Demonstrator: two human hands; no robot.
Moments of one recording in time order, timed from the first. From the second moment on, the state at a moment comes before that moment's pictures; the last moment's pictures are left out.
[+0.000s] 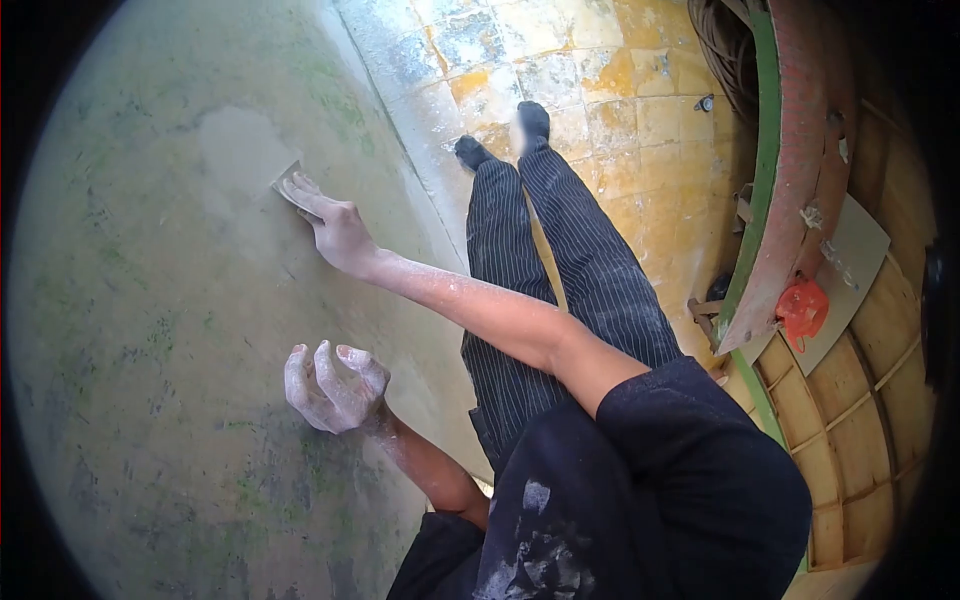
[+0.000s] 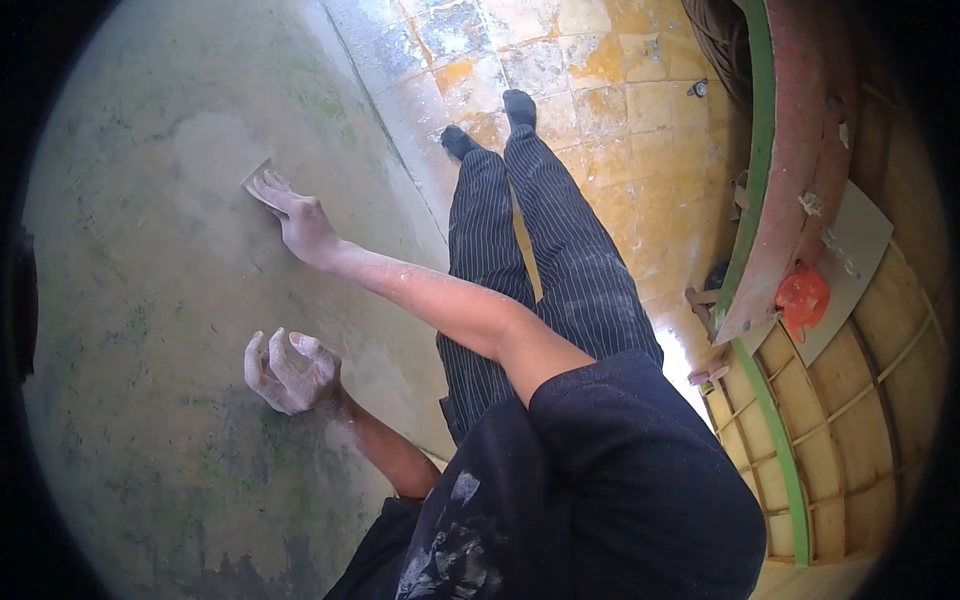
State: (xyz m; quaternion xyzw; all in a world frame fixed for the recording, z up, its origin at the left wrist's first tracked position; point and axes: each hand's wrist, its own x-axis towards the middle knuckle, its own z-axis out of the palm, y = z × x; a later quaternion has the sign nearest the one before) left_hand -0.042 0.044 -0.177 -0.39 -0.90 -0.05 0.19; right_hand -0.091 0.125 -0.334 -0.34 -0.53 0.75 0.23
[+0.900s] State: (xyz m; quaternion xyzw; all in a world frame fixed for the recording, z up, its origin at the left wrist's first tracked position) left_hand -0.045 0.047 -0.176 -0.40 -0.90 -0.04 0.18; right_hand -0.122 0.155 -0.355 -0.25 -0.60 0.70 0.29
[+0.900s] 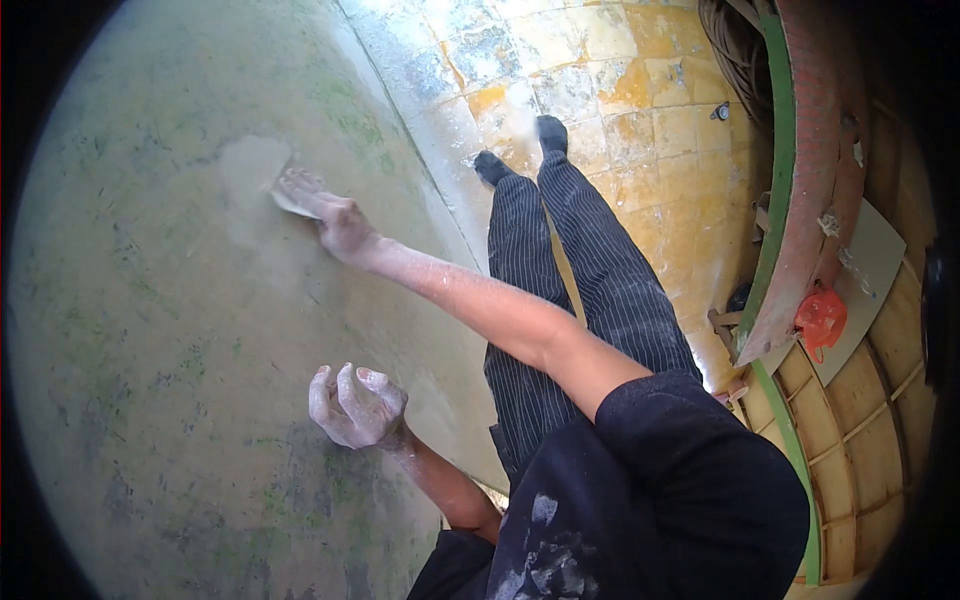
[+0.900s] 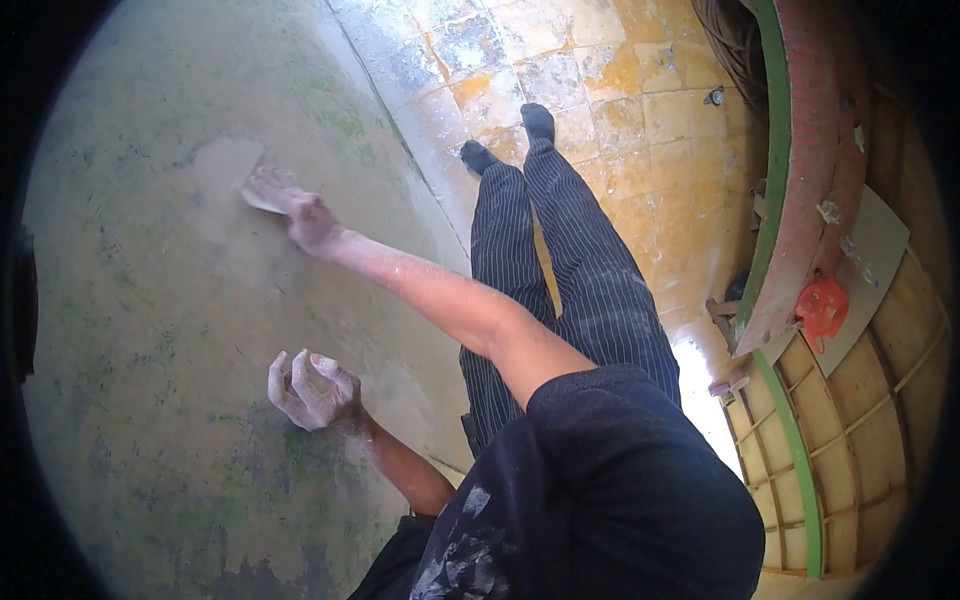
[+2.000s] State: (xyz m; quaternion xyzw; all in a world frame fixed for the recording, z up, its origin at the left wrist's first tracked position) left_hand -0.038 0.060 -0.122 -0.27 -0.93 -0.26 -0.05; right_hand -0.157 0.178 -0.287 -0.26 -0.61 0.68 0.32
